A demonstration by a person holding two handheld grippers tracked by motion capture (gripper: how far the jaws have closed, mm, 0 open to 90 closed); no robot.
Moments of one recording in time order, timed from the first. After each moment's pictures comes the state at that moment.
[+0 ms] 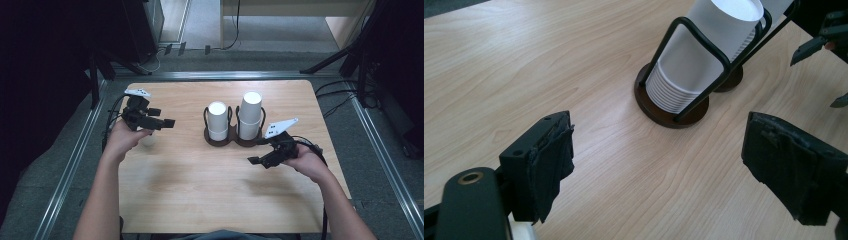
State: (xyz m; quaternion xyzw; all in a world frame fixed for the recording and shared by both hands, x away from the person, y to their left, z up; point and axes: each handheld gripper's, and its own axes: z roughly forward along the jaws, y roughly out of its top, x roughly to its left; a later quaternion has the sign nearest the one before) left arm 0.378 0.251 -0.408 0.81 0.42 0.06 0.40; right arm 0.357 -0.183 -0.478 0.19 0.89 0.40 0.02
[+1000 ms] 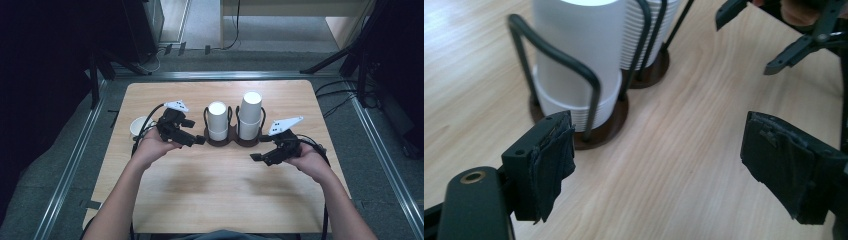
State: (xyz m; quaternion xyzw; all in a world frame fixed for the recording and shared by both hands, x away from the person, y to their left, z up) left arm 0.363 0.162 -0.424 0.86 0.32 0.01 0.41; right arm 0.357 -0.190 -0.471 0.21 0.89 0.41 0.04
